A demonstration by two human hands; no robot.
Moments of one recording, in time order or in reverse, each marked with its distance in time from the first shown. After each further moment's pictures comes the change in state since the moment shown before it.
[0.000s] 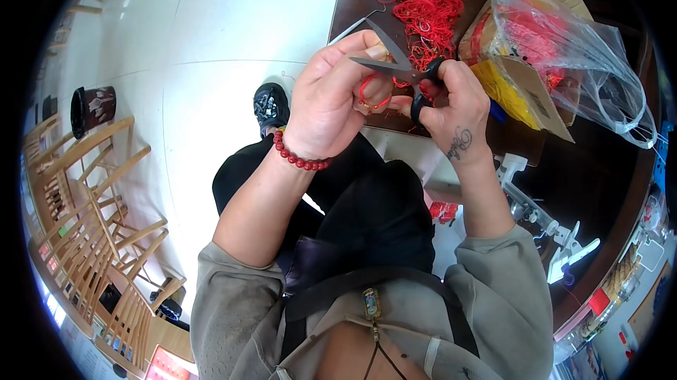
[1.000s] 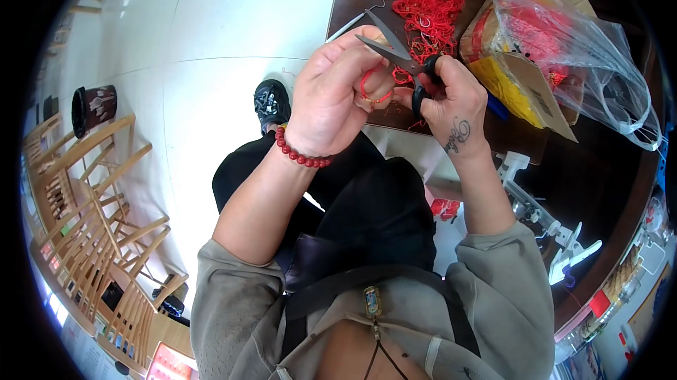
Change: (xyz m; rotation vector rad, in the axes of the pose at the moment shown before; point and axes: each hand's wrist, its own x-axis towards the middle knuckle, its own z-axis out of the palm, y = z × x) left_hand 0.003 -0.006 -0.004 -0.122 -0.026 -0.011; right_hand -0.001 0.007 0.009 0.078 0.015 0.068
